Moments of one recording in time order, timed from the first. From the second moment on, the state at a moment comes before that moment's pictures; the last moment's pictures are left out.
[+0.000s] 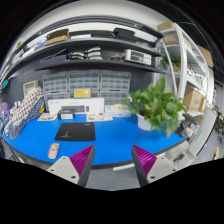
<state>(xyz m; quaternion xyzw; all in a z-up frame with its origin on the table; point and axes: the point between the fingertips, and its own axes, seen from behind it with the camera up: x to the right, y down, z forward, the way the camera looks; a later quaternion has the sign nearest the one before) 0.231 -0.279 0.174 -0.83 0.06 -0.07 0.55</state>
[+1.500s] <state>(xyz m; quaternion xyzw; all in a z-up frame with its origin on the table) -0.076 -0.131 0.026 -0.90 -0.06 0.05 0.42</state>
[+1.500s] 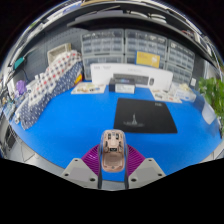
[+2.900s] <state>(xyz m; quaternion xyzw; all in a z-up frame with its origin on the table) 0.025 0.050 -0.007 -0.92 -0.02 0.04 0.39</state>
